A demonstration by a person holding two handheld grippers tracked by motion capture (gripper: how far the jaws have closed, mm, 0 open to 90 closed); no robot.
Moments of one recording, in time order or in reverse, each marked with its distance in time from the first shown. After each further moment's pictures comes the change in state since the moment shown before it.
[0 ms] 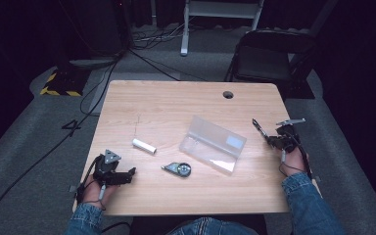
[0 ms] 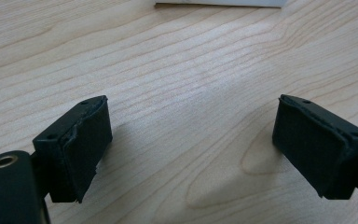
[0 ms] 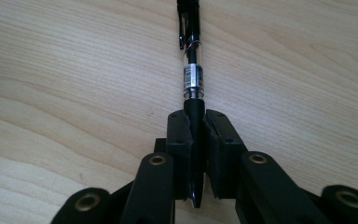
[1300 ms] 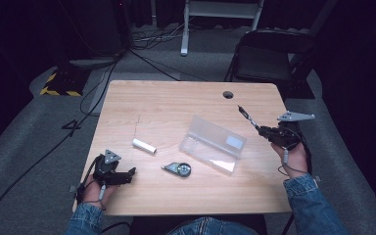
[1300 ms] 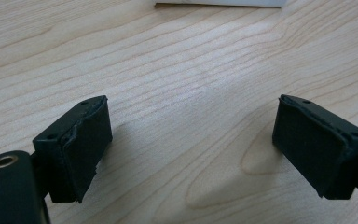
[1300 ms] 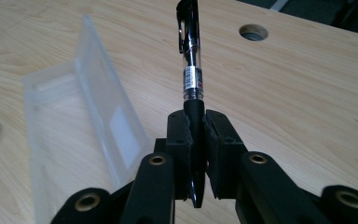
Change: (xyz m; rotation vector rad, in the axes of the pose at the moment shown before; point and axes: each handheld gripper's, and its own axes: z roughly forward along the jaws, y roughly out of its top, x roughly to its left) left arm 0.000 0.000 0.000 0.000 0.000 0.000; right arm 0.058 0.030 -0.081 -0.252 0.193 -0.147
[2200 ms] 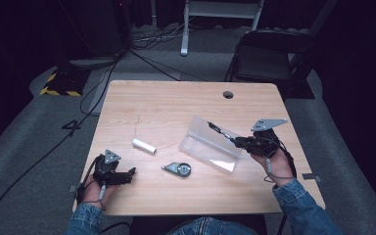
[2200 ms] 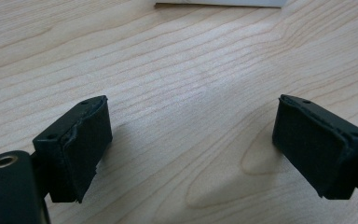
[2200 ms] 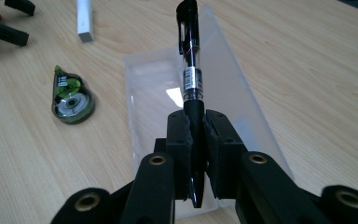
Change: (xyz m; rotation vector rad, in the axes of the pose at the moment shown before) left arm 0.000 0.000 0.000 0.000 0.000 0.000; right arm 0.069 0.012 0.021 0.070 0.223 -0.183
